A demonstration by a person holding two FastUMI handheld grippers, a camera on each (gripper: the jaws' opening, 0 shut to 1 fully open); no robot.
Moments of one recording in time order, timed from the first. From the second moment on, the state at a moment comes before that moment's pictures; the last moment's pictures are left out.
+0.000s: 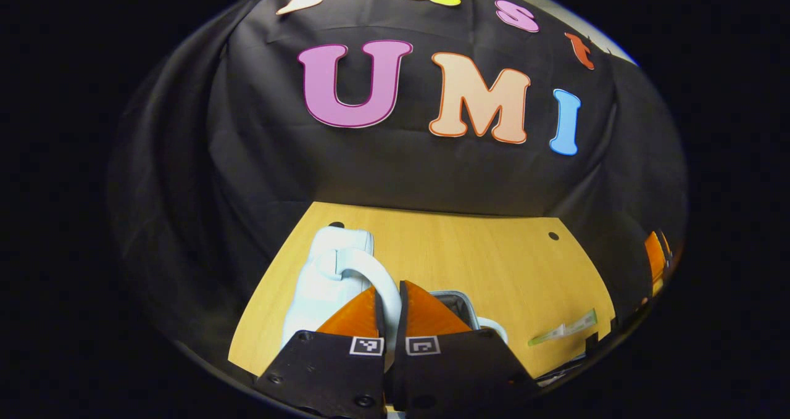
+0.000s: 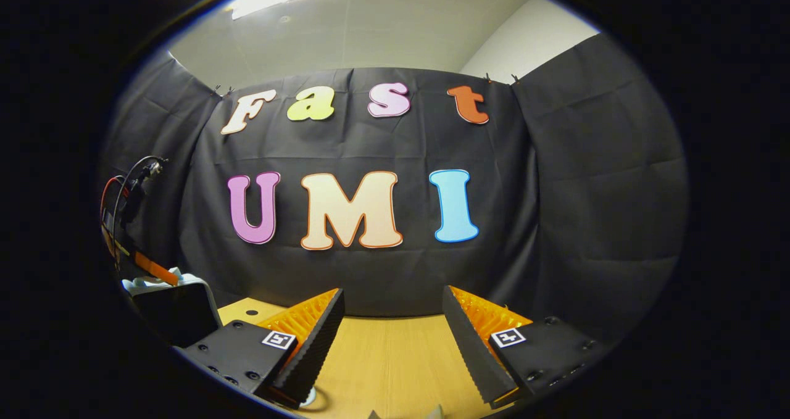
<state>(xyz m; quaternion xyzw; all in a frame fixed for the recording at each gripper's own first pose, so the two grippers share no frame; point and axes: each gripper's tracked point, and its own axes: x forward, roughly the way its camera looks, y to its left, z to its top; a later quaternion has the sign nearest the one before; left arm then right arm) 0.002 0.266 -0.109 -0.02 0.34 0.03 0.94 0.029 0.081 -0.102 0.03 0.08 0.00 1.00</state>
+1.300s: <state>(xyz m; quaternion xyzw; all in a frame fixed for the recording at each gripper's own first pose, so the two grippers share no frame) -0.068 0.540 -0.202 -0.10 0.36 0.25 0.90 0.016 0.166 -0.103 -0.01 0.08 0.01 1.00</state>
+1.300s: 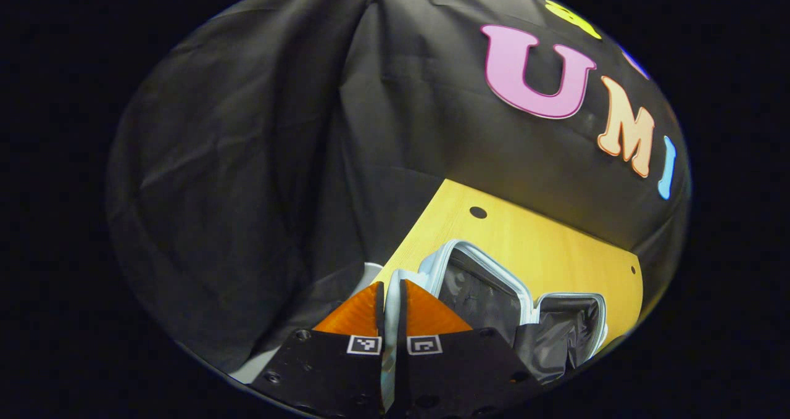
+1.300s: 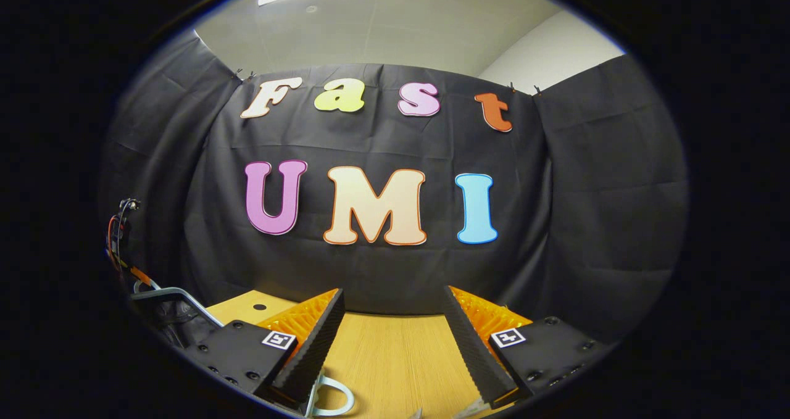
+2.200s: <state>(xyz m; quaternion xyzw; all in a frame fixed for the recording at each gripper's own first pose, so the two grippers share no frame) -0.016 0.404 -0.064 -0.01 0.10 0.26 0.96 0.036 0.112 -0.097 0.02 0.08 0.05 1.00</state>
